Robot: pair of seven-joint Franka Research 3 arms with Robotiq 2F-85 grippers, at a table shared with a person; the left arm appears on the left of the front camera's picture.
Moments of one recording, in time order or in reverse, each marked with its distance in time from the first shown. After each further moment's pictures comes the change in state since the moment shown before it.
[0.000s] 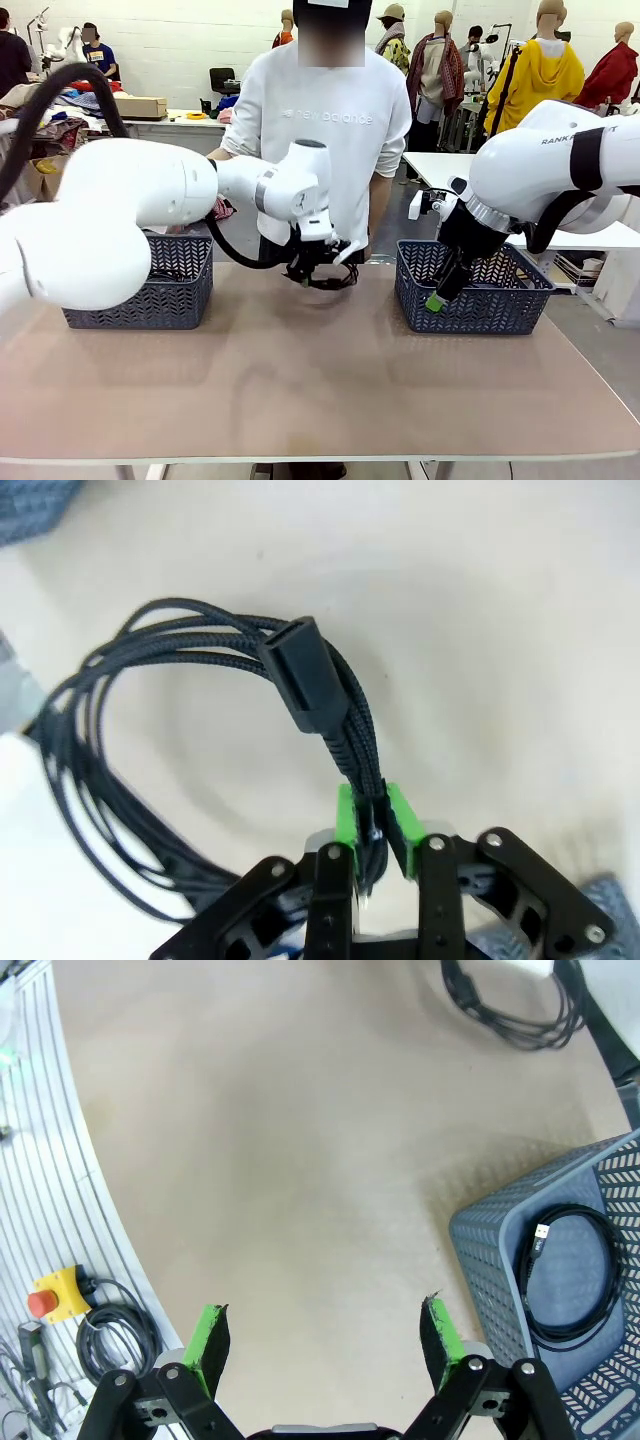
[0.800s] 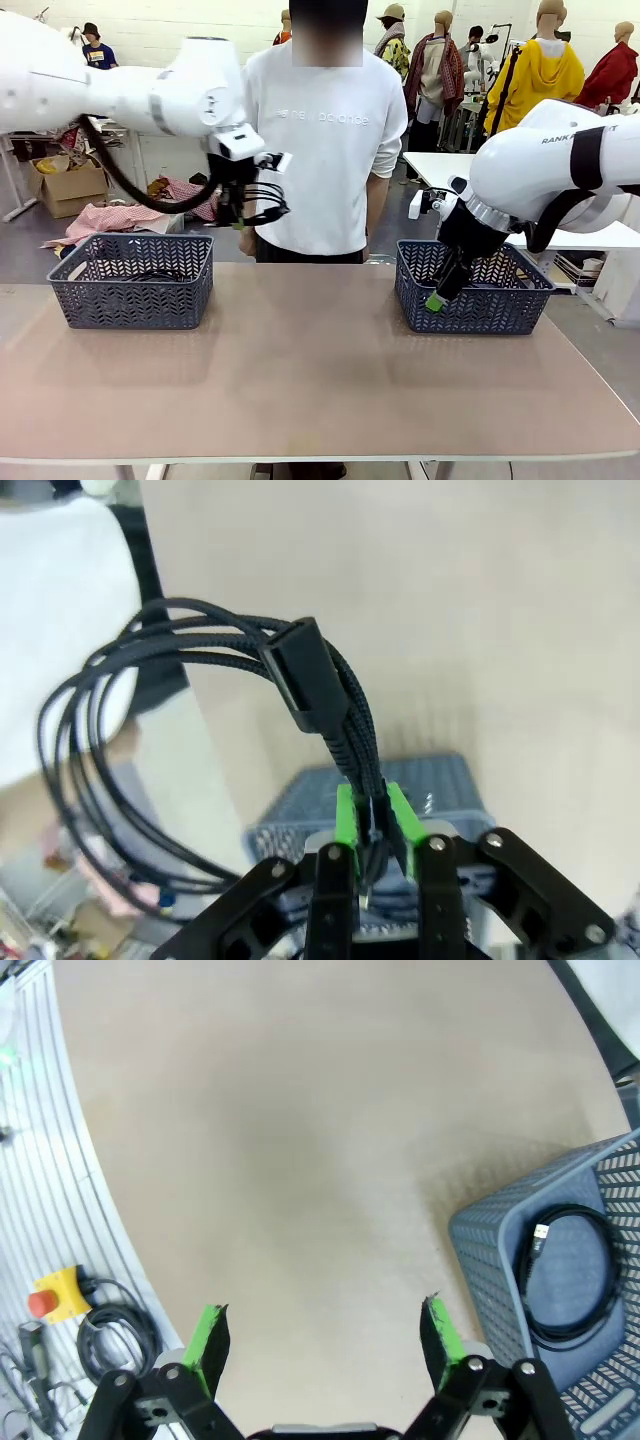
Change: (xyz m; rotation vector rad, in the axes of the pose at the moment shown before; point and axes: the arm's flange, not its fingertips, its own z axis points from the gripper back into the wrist) left arm -0.120 -0.118 0.164 0.066 -0.046 0.419; right arm 0.000 0.000 0.001 0.001 0.000 -0.001
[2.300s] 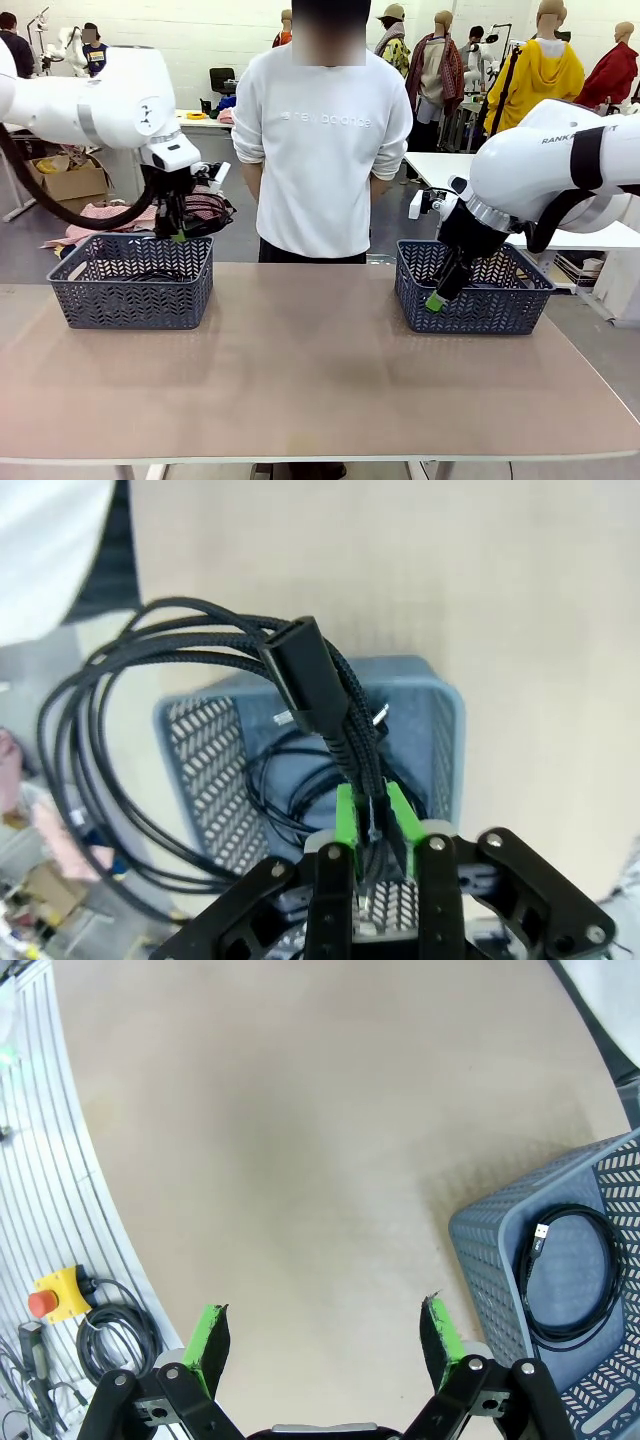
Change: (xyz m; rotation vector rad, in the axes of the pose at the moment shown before) left arm -0.105 -0.031 -0.010 -0.025 0.028 0.114; right arm 0.000 0.000 0.000 0.000 0.000 0.000
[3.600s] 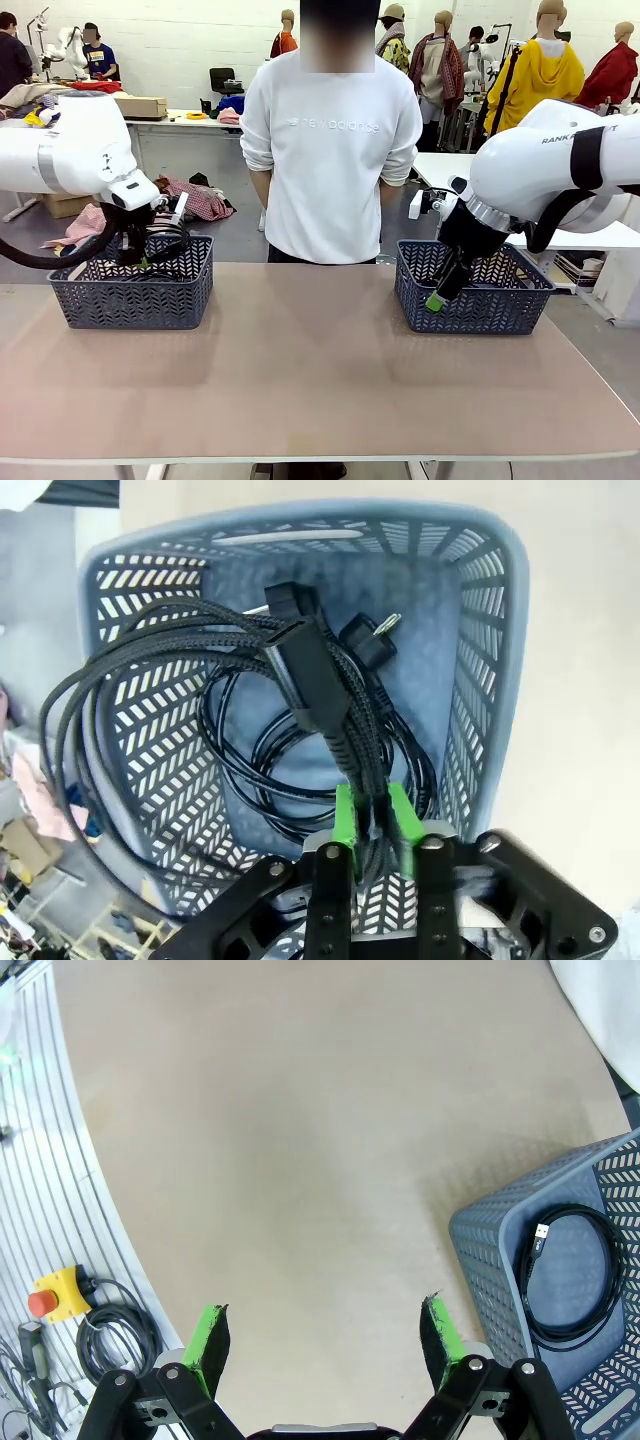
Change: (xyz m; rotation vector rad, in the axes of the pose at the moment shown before) left arm -0.082 -0.014 -0.063 0.047 0.018 0.101; right arm 0.000 0.000 0.000 0.000 0.000 0.000
